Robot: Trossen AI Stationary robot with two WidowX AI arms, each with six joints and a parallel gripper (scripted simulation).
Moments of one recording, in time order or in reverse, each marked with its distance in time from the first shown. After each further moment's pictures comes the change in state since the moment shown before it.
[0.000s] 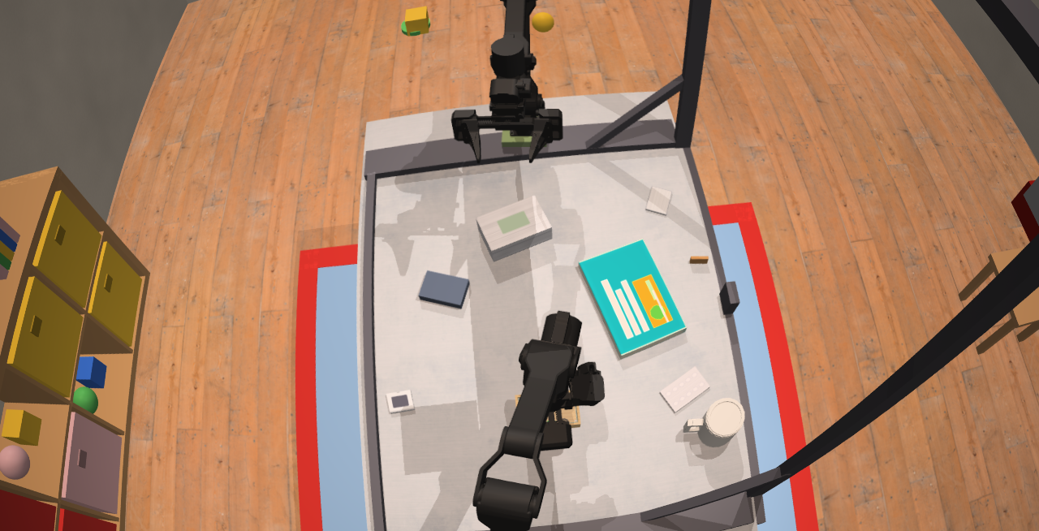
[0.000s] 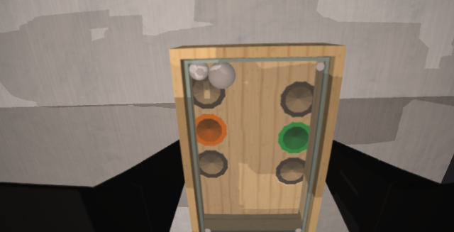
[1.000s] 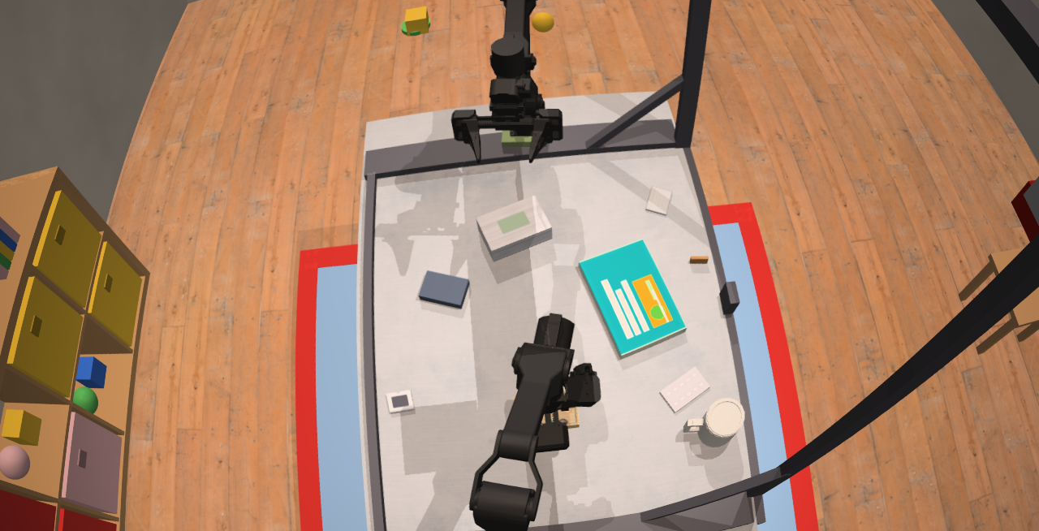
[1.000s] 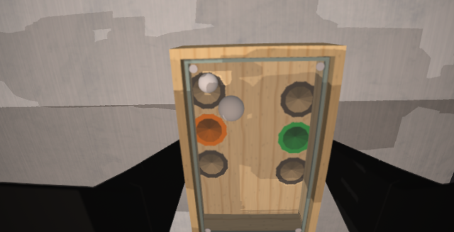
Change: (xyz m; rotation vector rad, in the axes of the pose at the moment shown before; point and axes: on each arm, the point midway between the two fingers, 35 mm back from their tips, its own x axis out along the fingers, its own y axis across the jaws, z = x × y) left arm 0.001 -0.001 -0.003 -0.004 -0.043 0.013; right arm 0.000 0.000 0.000 0.000 0.000 0.000
